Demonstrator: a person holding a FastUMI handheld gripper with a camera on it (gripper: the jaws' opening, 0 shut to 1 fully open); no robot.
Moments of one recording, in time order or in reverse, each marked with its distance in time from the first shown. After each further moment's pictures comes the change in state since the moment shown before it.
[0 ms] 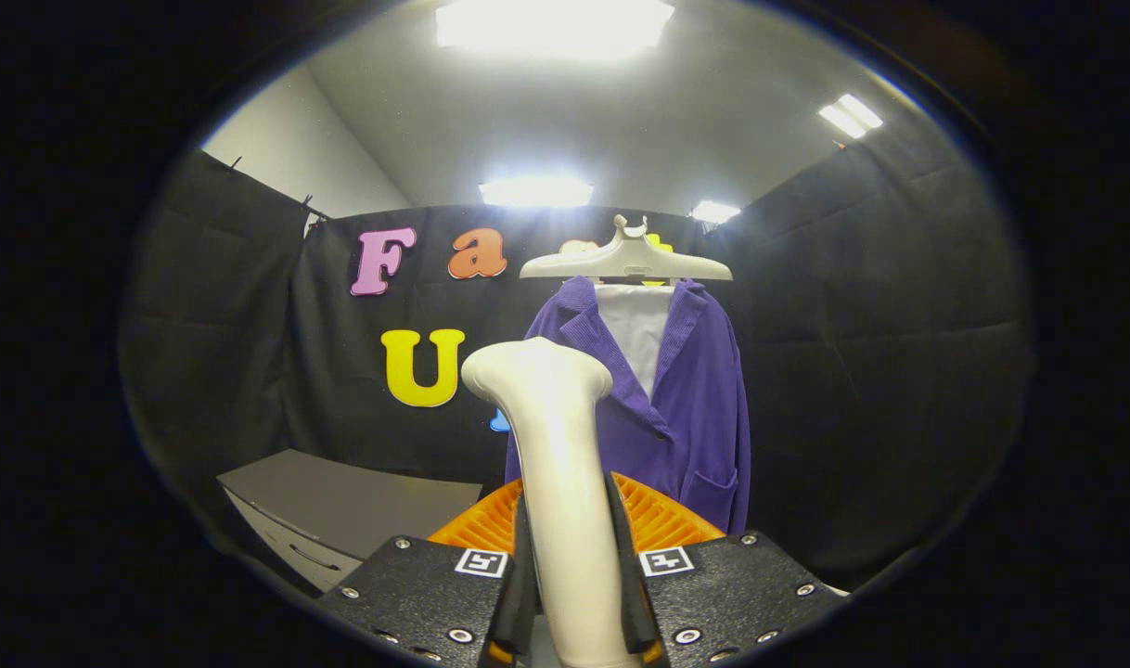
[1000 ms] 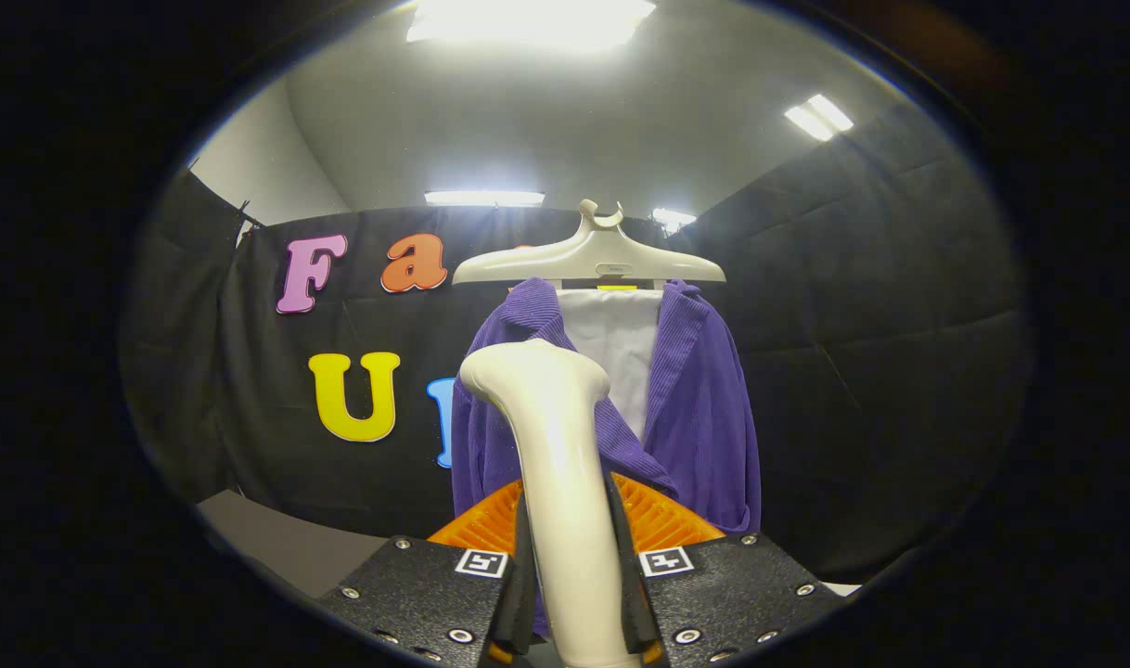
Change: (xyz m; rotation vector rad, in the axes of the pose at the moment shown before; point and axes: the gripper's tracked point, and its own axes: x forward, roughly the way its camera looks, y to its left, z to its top) arm 0.137 -0.013 0.015 0.037 -0.048 -0.165
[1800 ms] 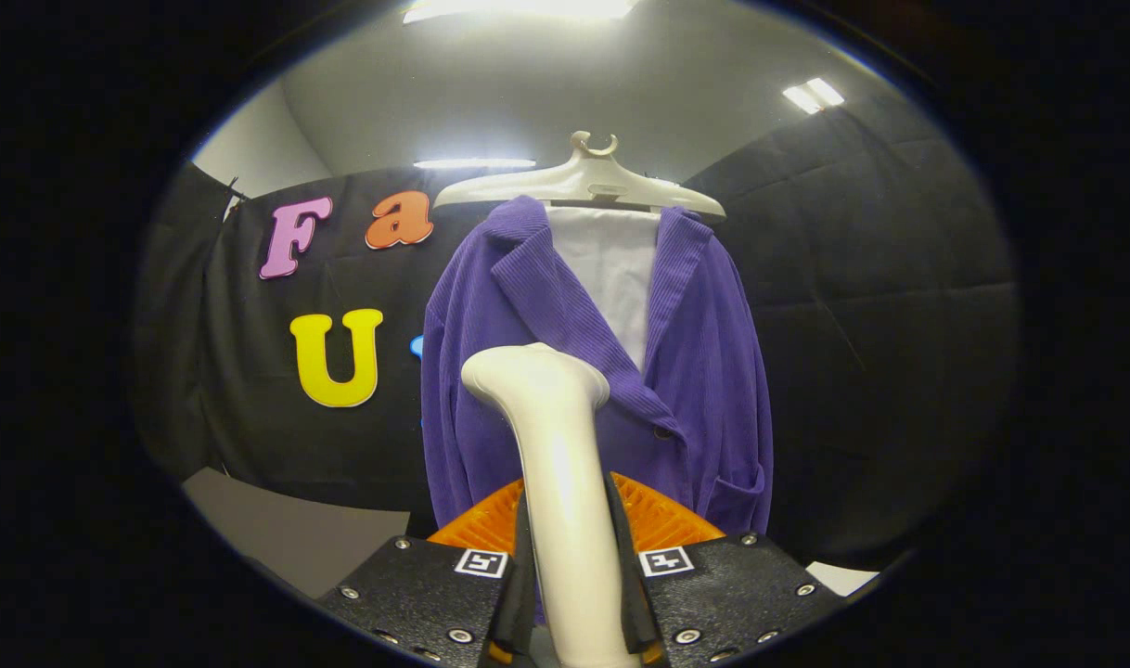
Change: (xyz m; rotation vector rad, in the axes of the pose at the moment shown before) arm 0.016 -0.005 -0.082 -0.011 0.126 -0.024
